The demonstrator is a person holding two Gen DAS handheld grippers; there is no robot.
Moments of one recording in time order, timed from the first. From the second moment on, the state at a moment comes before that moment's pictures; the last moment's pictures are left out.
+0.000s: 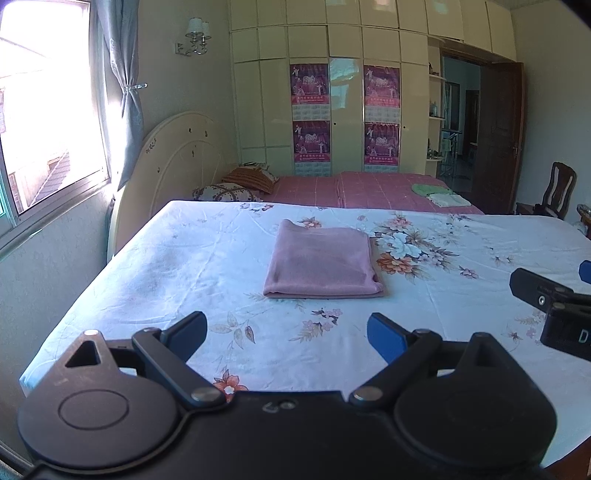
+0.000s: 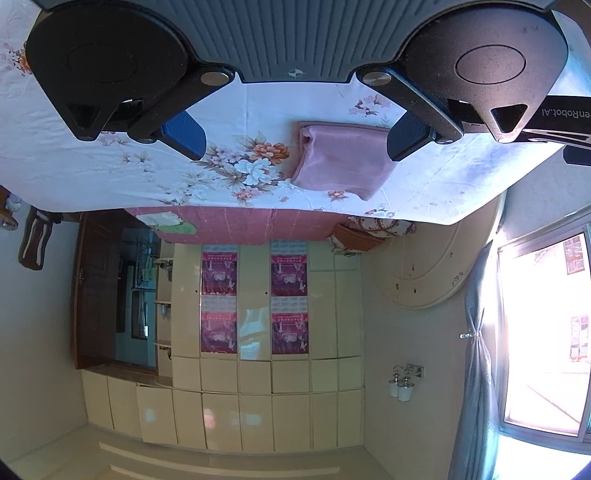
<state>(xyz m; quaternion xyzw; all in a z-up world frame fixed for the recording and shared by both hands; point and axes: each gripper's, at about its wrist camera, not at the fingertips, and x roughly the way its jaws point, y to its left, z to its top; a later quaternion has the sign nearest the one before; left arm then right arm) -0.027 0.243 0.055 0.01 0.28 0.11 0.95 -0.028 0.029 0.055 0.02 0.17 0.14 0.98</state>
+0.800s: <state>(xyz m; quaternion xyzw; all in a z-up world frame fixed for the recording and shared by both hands) -0.026 0.241 0.053 0.01 0.28 0.11 0.95 -0.026 0.030 0.055 0.01 0.17 0.14 0.98</state>
